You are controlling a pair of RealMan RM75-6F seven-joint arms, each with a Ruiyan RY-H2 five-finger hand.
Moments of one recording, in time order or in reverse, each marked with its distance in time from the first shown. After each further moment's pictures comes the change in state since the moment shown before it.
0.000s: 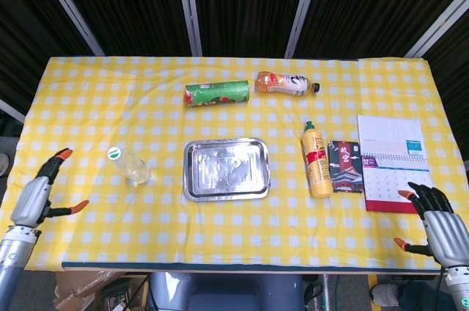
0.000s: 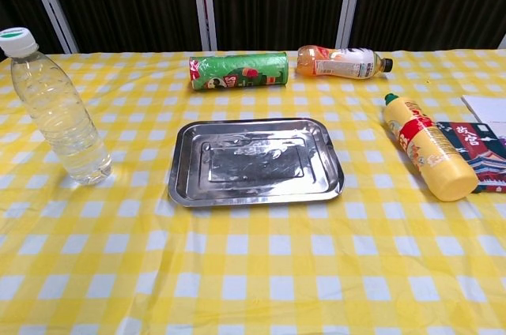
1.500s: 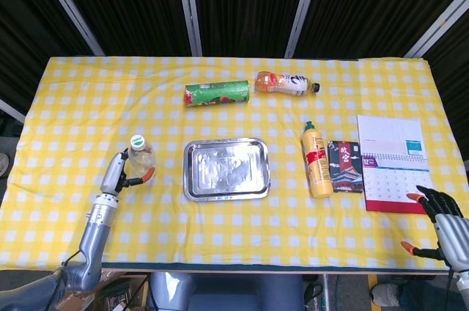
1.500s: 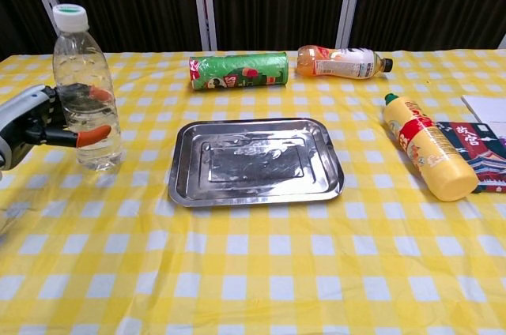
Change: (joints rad) left arm -0.220 -0.576 -0.150 0.502 -0.058 -0.058 -0.259; right arm -0.010 0.056 -0.012 0.001 0.001 -0.019 0.129
